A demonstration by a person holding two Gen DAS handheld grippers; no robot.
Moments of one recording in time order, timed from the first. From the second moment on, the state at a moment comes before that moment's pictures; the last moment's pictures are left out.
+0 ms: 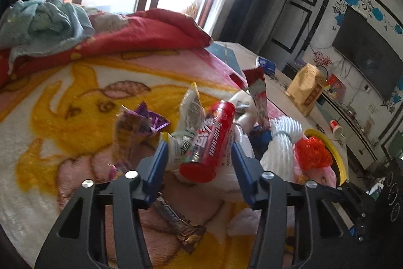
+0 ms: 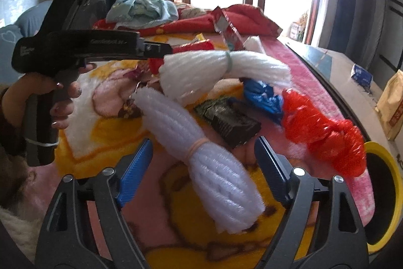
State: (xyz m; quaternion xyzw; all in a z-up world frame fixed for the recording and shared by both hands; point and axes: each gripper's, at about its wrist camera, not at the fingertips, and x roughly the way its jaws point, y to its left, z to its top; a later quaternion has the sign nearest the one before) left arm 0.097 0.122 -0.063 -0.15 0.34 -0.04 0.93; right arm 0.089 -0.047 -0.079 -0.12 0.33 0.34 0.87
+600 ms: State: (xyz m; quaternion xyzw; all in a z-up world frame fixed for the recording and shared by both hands) left arm 0.097 0.122 -0.066 -0.19 0.34 -0.06 0.92; right arm 0.082 -0.041 -0.084 -0.12 0.36 0.38 0.84
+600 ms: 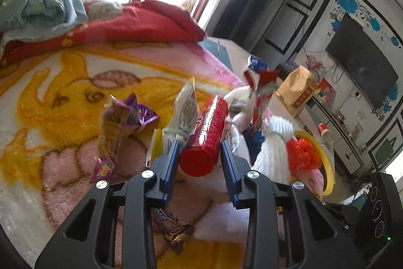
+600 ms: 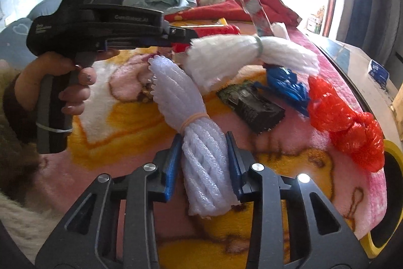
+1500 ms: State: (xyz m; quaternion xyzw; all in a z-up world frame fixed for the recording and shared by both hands) left arm 0.057 0.100 0.035 -0.15 0.22 -0.08 0.96; right arm 0.093 -0.127 -0.016 -0.03 0.29 0.29 0.91
